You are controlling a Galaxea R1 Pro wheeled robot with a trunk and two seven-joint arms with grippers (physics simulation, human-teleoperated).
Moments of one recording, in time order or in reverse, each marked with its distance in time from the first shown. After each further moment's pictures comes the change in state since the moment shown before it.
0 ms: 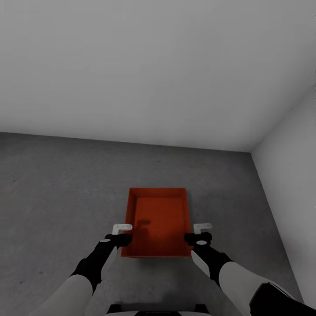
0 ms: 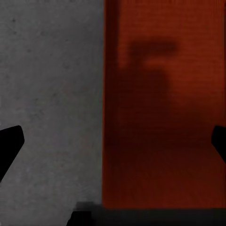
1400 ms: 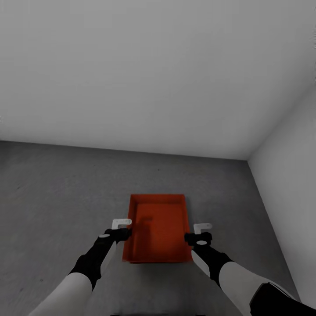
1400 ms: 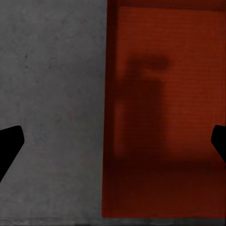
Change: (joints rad) left arm 0.000 0.001 0.004 -0.074 0.009 0.034 -0.002; right arm 0.000 -0.001 -0.001 0.000 0.000 0.000 0.000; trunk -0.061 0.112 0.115
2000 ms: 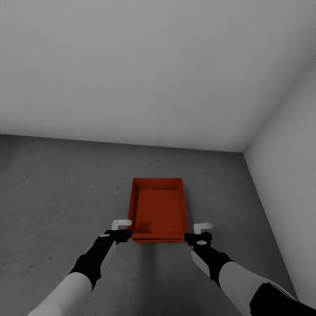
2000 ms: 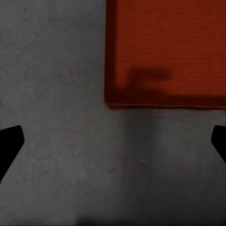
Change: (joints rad) left arm 0.000 0.001 -0.002 -0.003 -0.001 0.036 0.000; right arm 0.000 0.000 0.000 0.000 0.000 0.000 0.000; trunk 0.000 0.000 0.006
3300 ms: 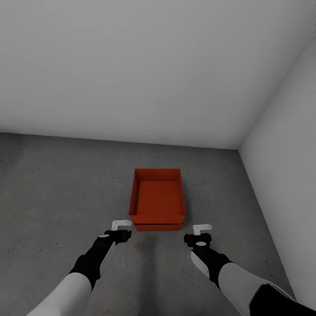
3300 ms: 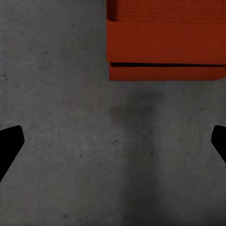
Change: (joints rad) left arm 0.000 0.005 -0.003 0.006 -0.008 -0.004 -0.005; right arm 0.006 0.005 0.000 0.001 -0.002 0.000 0.000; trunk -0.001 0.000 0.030
